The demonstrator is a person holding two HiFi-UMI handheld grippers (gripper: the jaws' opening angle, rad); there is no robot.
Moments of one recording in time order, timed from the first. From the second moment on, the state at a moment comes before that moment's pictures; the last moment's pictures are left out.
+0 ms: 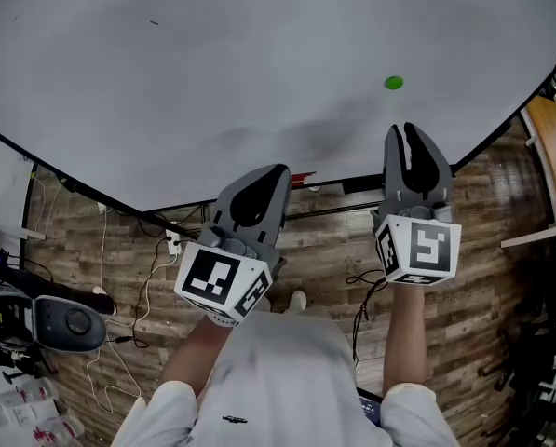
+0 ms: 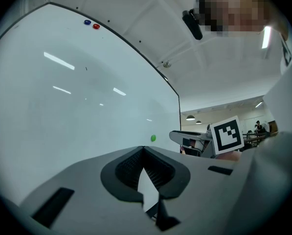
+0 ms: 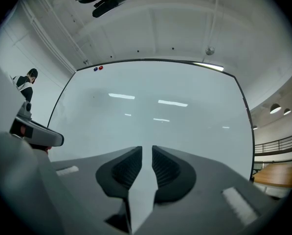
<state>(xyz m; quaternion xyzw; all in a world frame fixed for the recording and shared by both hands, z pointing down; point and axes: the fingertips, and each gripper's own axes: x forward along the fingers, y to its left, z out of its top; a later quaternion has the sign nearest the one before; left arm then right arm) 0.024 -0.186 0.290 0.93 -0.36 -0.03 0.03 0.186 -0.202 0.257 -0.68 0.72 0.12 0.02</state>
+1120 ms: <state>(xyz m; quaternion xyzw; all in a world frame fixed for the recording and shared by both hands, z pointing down) -0.031 -0.157 0.298 0.91 -0.40 -0.03 0.03 0.132 -0.123 0.299 -0.64 0.77 0.08 0.02</state>
